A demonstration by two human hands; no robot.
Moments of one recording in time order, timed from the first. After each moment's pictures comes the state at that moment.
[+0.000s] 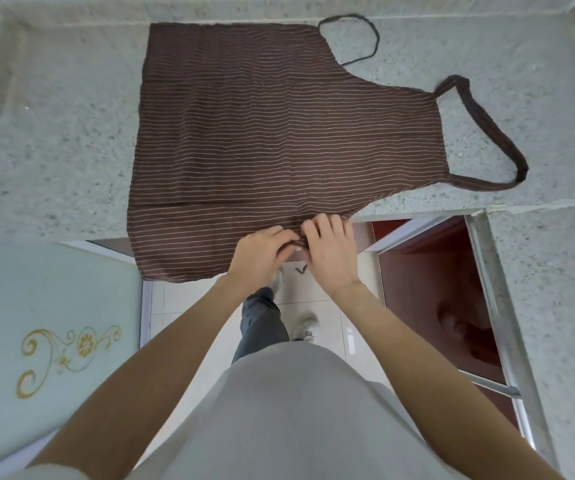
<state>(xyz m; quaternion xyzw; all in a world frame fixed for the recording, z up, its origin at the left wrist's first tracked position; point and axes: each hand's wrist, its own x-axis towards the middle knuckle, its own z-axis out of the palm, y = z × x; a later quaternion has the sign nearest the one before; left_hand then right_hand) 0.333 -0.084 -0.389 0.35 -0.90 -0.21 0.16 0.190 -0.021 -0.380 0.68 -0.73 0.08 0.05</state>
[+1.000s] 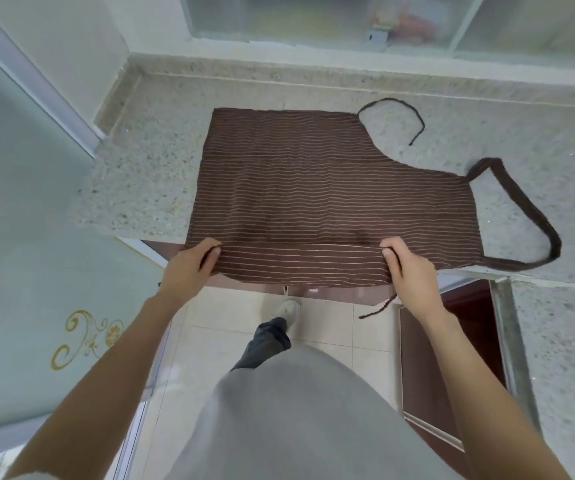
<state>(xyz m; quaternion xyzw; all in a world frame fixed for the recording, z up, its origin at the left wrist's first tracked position) 0.481 -0.088 -0.349 0.59 -0.76 -0.22 0.14 0.098 -0.005 -0.336 0.64 -0.72 0.22 -0.14</state>
